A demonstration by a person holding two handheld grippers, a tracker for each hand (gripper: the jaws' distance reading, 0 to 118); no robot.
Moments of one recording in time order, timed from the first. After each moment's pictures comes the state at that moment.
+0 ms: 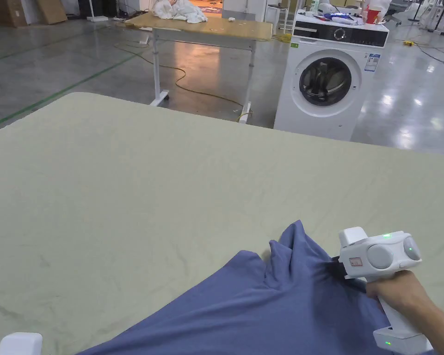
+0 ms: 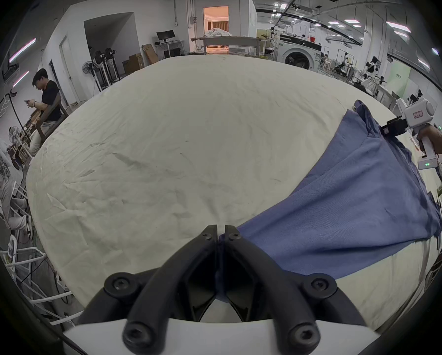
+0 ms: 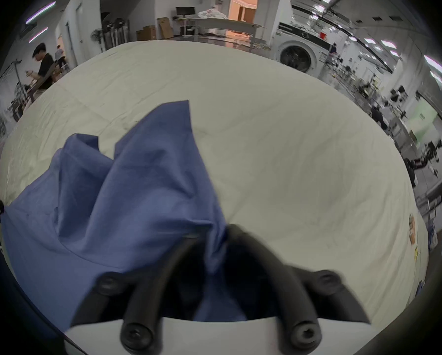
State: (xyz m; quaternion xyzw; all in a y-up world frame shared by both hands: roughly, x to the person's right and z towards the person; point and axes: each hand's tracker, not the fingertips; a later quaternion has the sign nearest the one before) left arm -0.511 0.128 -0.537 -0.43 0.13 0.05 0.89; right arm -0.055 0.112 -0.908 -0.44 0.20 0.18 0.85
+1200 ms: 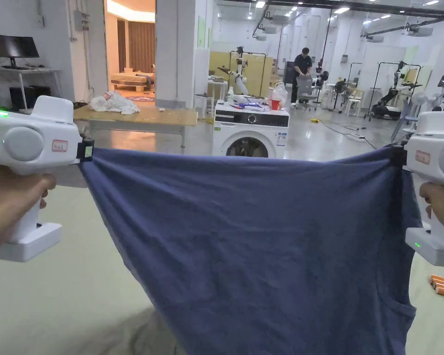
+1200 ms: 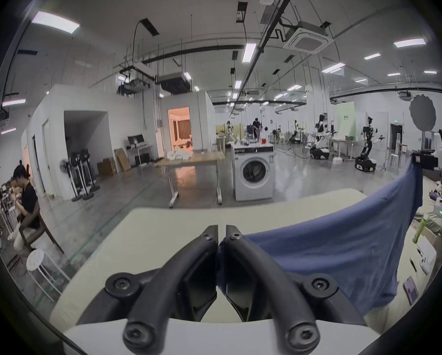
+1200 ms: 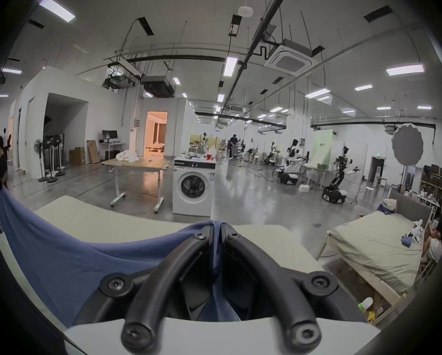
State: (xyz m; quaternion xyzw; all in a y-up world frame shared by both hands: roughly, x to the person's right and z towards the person) left arm -0.458 0.491 -0.707 -0.11 0.03 -0.04 0.99; right arm 0.107 0.501 -0.745 -0.08 -0.03 0.07 0.99
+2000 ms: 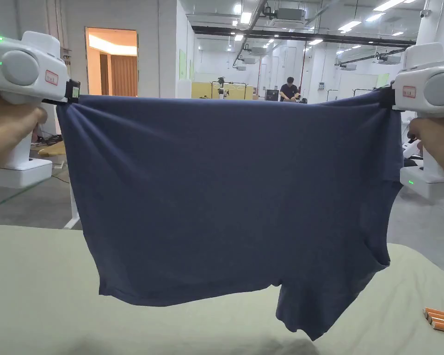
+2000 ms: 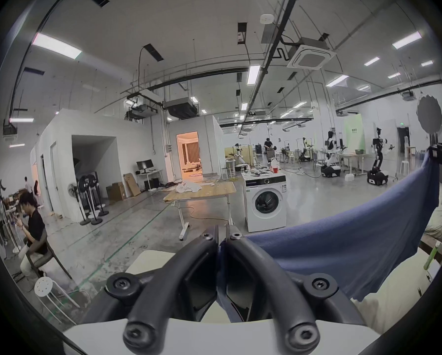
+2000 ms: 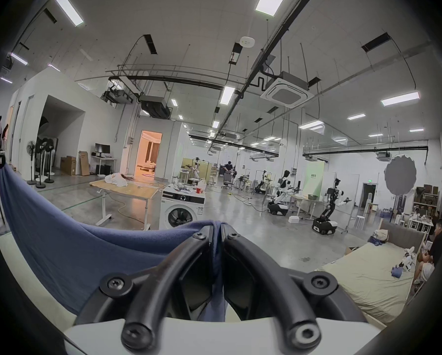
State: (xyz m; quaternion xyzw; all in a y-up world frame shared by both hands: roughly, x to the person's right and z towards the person) left arm -0.447 0.605 -0.791 -0.05 0.06 -0.06 1.00; right arm 0.107 0.625 -0.817 0.00 -0.05 0.10 0.99
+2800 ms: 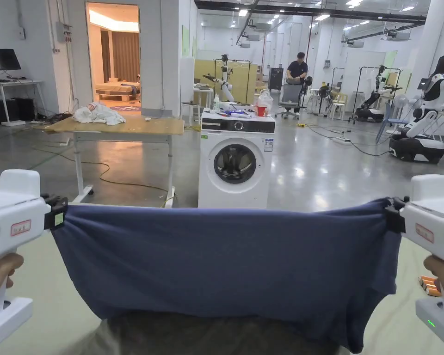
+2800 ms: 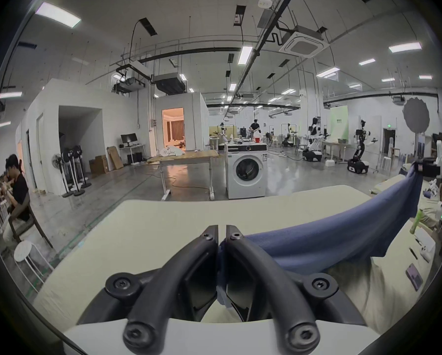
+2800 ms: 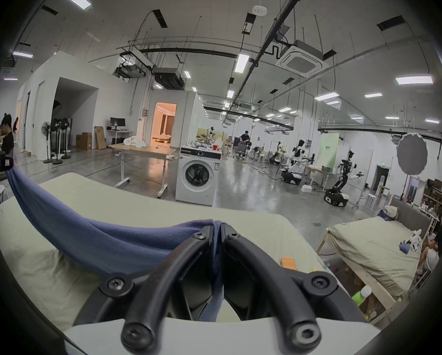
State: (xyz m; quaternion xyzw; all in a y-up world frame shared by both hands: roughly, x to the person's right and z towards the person) left arm -0.474 0.385 -0.661 -0.12 0.00 -0.02 0.99; right arm 0.117 0.404 -0.681 -0.10 -0.01 0.10 0.99
